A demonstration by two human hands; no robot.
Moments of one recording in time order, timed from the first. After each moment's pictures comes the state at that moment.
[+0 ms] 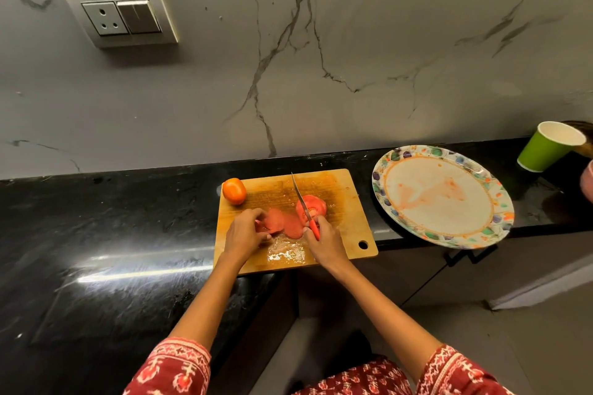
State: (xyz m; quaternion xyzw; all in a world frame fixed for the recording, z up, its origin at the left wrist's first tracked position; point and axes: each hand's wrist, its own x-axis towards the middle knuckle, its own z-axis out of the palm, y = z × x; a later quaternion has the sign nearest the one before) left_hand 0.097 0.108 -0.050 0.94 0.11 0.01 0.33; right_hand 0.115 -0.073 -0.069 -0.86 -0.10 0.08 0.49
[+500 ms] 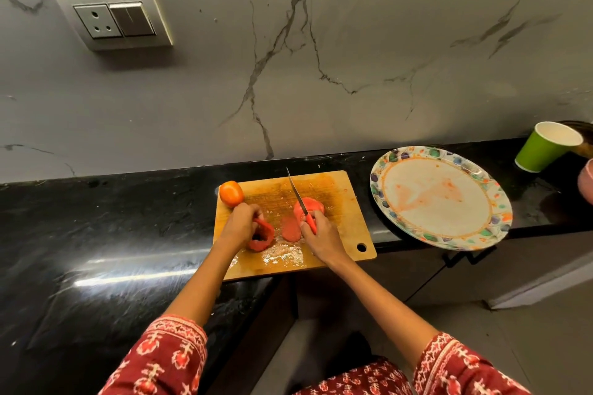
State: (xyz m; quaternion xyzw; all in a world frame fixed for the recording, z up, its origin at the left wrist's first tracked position) left_hand 0.122 0.118 -0.043 0.95 0.11 -0.07 0.29; right_hand 0.130 -0.071 -0.063 -0.87 -0.11 0.08 0.48
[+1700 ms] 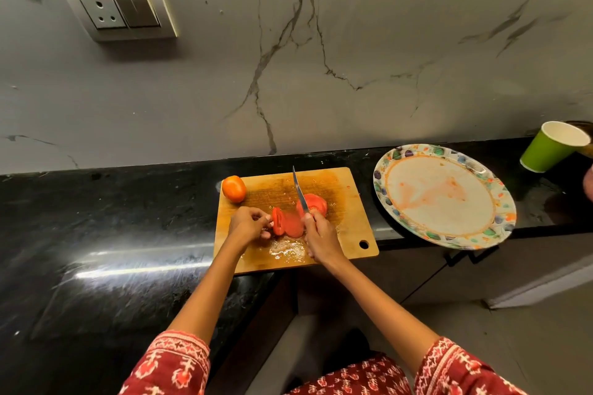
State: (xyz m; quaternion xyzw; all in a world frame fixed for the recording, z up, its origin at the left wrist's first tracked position) left_hand 0.114 0.105 -0.046 0.81 0.27 -0.05 0.52; right_hand 0.121 -0.063 -0.069 -0.81 -0.08 0.11 0.57
